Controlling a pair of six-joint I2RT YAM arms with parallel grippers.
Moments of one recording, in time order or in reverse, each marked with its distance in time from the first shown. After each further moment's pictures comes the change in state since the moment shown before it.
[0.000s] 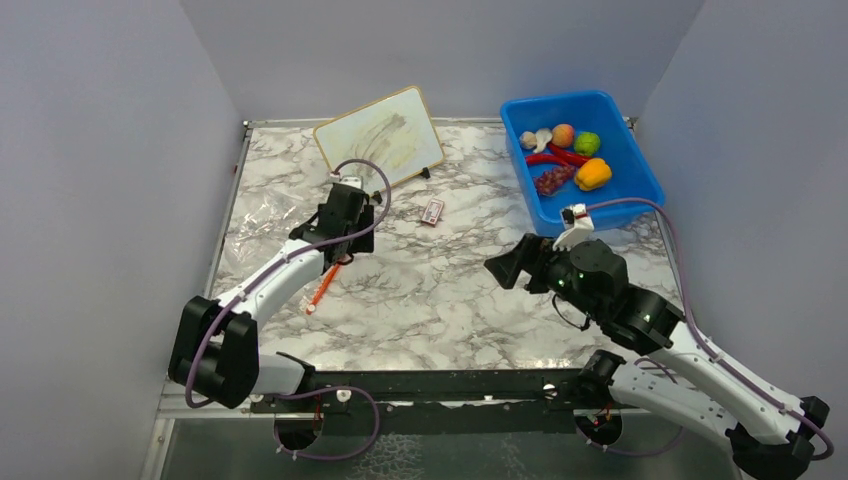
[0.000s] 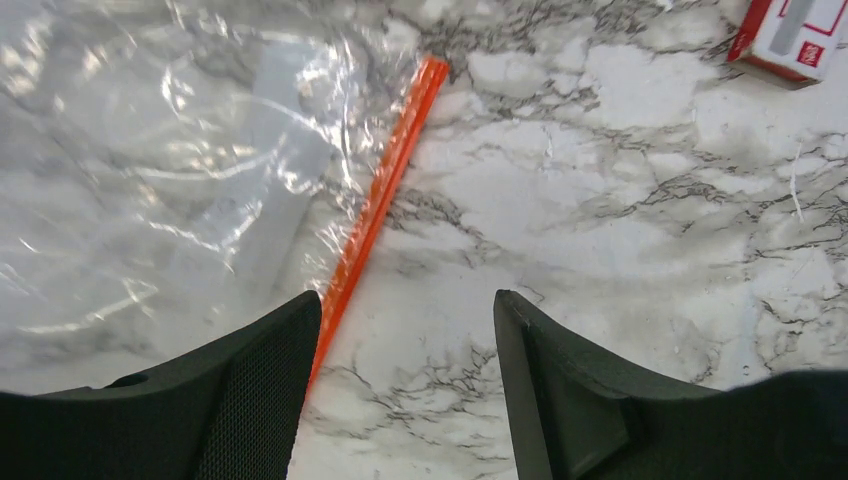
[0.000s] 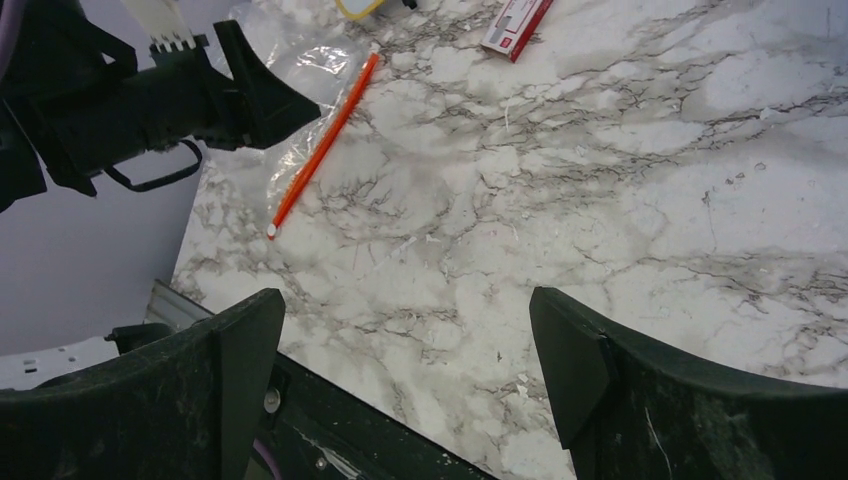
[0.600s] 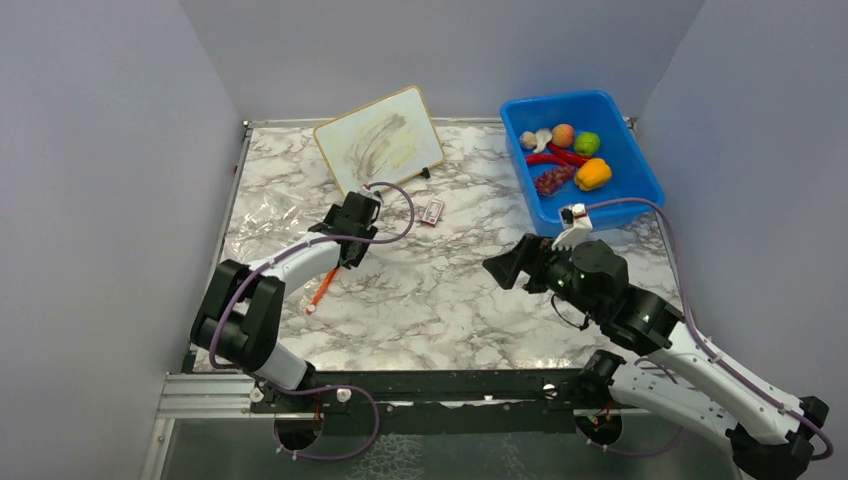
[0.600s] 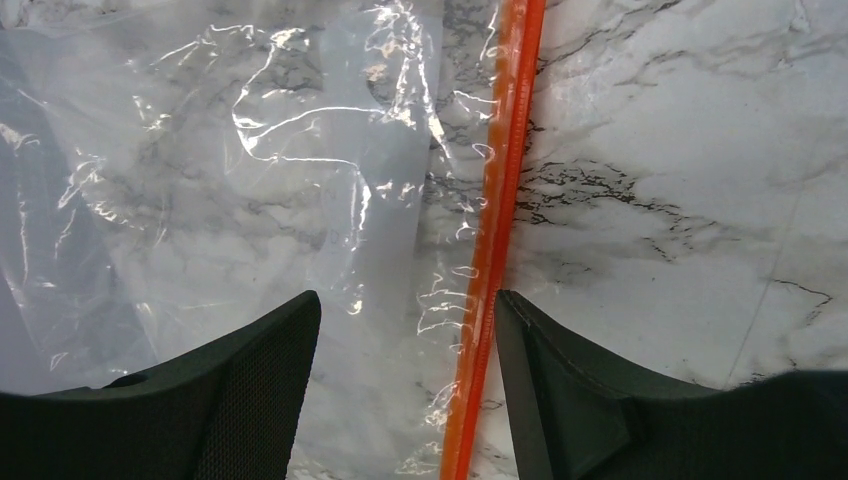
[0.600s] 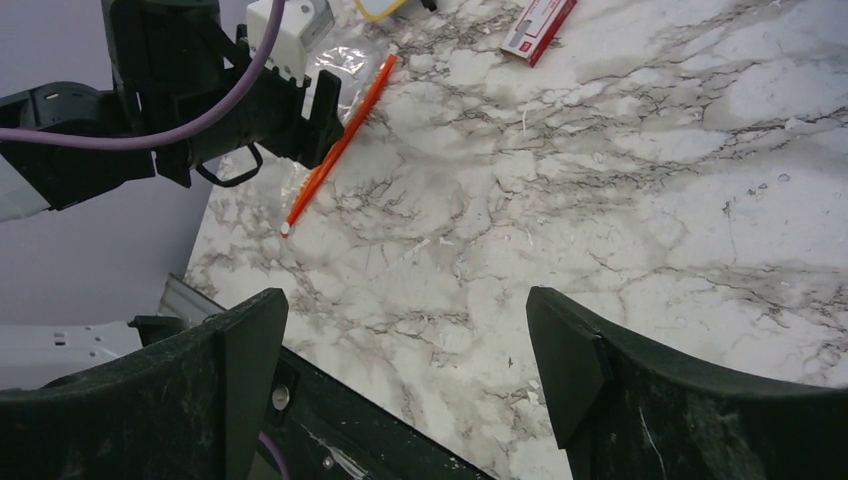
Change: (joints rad) left arm -0.026 0.153 0.001 0.075 -0.209 0.550; right arm 0.000 -0.033 -0.029 0.057 -0.032 -0.021
